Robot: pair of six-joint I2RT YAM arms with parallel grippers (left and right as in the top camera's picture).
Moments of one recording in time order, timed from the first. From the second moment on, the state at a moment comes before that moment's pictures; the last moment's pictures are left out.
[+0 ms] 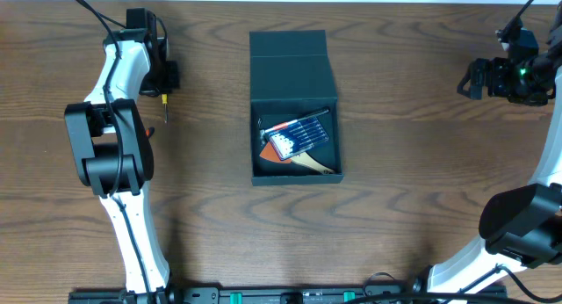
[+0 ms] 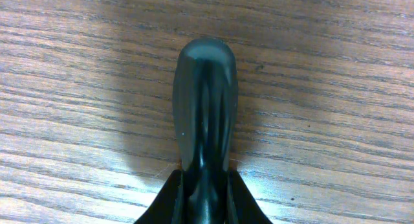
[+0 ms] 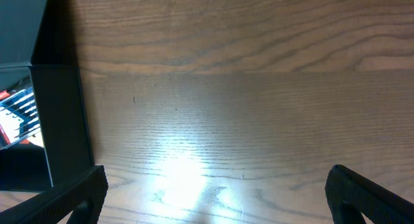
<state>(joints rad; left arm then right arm) 0.08 2.37 1.91 -0.91 -0.01 -0.02 -0.38 1.89 2.02 -1.47 -0.23 -0.27</state>
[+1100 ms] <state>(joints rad) -0.31 1.77 1.90 -1.15 0.14 0.28 -0.38 1.89 2.01 -1.47 -0.23 -0.27</state>
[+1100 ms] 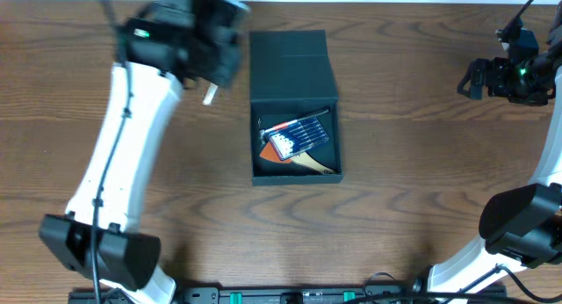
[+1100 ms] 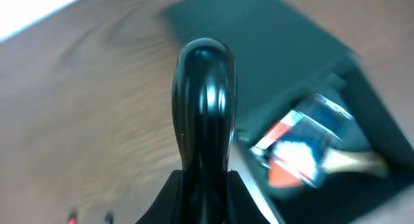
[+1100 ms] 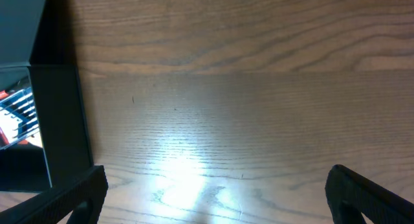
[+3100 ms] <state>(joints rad) -0.57 2.16 1.87 -1.29 0.12 0.57 -0.38 1.89 2.01 -1.47 -0.23 -0.27</state>
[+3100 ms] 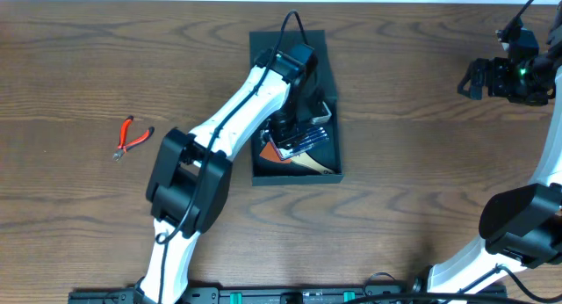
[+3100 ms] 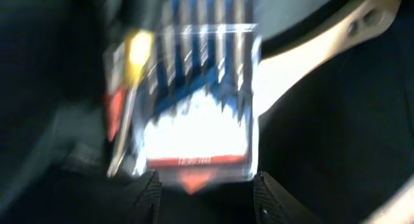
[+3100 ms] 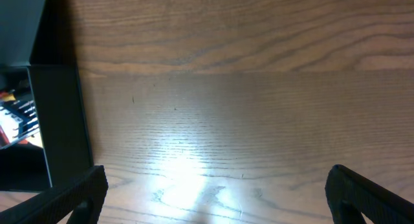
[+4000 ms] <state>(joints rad) 0.11 1.82 1.63 -1.23 0.02 0.62 -0.38 1.89 2.01 -1.44 -0.23 -0.27</state>
